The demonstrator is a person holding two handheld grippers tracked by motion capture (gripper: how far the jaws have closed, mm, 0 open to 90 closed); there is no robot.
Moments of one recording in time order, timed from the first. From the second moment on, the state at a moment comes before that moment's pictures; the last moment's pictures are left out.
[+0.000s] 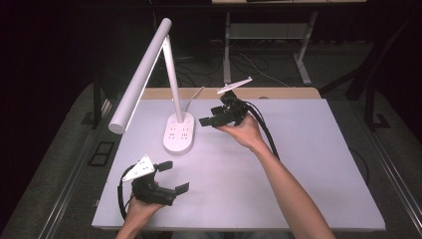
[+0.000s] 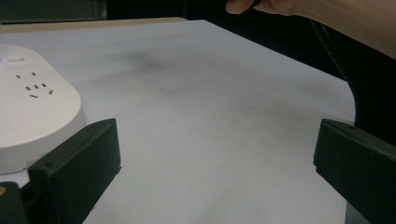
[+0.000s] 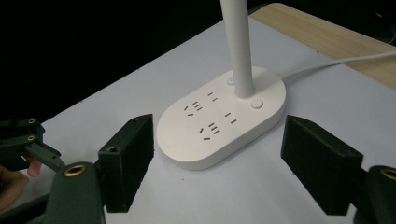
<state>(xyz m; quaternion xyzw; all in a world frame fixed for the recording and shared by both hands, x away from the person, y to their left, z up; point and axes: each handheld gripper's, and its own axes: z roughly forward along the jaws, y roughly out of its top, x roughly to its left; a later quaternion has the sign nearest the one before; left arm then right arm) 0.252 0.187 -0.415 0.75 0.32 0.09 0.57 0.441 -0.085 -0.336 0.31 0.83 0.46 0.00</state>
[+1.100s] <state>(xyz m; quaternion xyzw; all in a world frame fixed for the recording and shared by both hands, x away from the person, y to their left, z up) 0.253 0.191 -0.415 0.73 0.33 0.08 0.59 0.492 -0.041 -0.367 0.32 0.82 0.47 -0.04</state>
